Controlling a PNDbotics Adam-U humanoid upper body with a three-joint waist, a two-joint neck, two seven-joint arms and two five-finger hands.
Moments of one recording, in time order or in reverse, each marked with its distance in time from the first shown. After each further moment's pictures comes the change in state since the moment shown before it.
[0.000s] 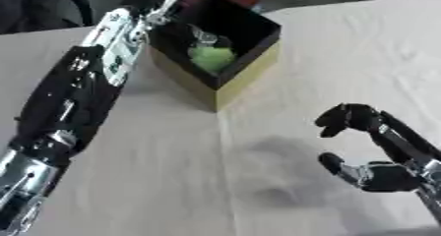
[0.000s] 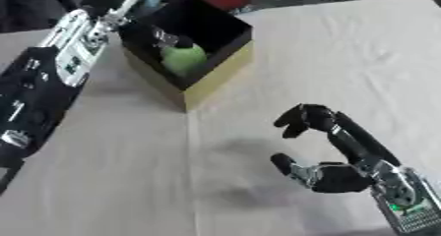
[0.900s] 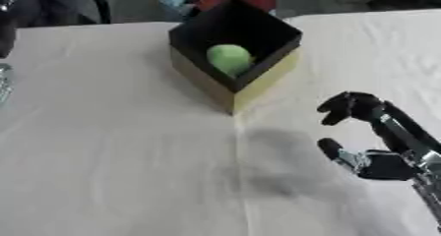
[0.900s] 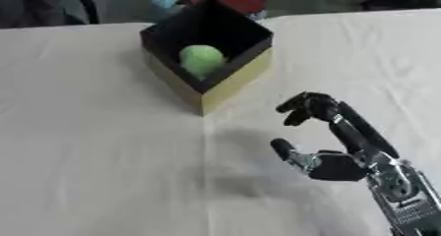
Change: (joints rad) left arm 0.577 0.190 0.210 -0.704 0.788 0.211 0.203; right arm -0.008 -0.001 -0.061 -0.016 0.019 0.014 -0.088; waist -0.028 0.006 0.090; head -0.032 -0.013
